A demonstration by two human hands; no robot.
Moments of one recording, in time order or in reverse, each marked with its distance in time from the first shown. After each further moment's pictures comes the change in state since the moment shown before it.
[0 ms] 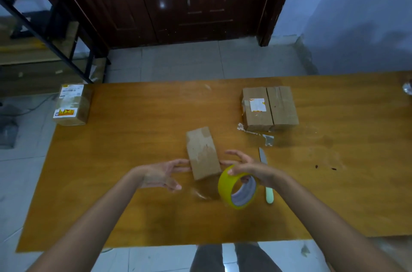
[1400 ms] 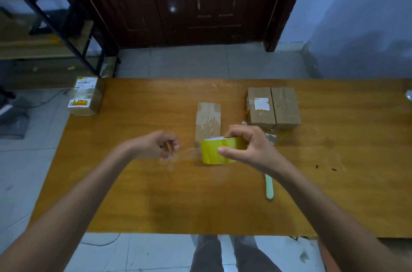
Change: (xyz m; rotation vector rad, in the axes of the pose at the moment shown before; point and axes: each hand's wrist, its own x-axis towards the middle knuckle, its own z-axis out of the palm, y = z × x) left_hand -0.054 0.047 -0.007 0.664 0.350 0.214; right_hand -0.075 -0.084 0.067 -0.568 0.330 -0.799
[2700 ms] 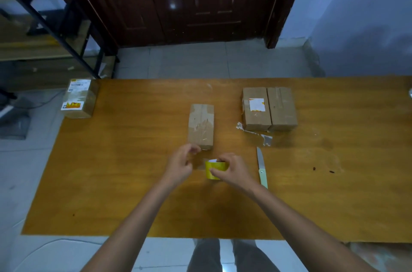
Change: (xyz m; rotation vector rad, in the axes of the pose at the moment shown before) left_hand 0.058 0.019 0.116 -0.111 0.653 0.094; right_hand -0.013 0.122 0.057 -0.307 0.009 0.272
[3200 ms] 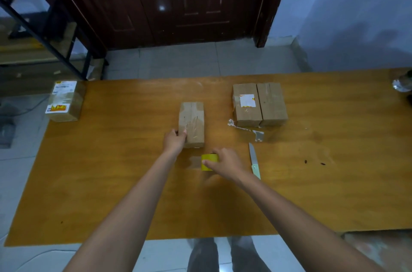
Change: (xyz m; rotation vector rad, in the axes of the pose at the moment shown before) left_hand 0.082 -0.021 0.019 -0.134 0.161 -0.606; right_hand 0.017 0.007 0.004 -0.200 -0.087 0.202
